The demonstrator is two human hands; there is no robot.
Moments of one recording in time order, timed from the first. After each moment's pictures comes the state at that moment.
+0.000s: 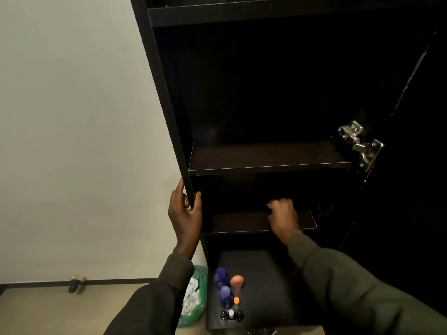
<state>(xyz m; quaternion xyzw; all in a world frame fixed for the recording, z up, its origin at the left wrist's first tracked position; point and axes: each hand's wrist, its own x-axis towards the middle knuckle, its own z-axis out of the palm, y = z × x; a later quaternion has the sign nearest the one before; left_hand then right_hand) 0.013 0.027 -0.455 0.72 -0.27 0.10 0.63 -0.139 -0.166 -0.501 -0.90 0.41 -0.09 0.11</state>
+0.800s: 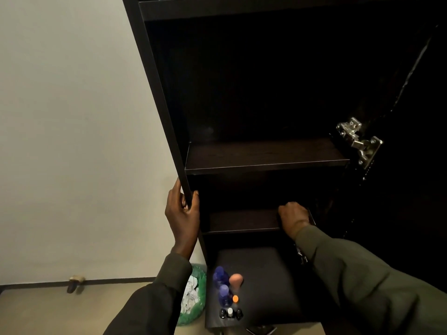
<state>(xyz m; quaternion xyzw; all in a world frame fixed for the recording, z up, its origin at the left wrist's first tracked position) 0.013 0.025 -0.455 0.71 -0.26 0.09 0.64 -0.152 -0.188 -0.503 -0.89 0.41 0.16 -0.09</state>
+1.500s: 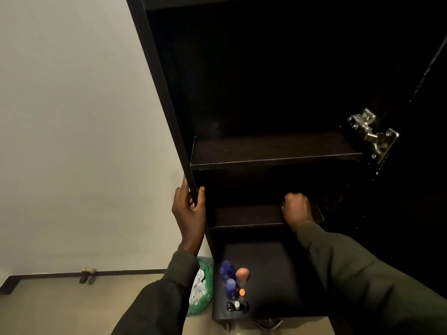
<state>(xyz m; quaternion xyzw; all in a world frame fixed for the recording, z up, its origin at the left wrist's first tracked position) 0.015 0.025 -0.460 0.74 -0.28 0.12 0.60 -0.143 -0.193 -0.505 -0.88 0.46 -0.05 0.09</state>
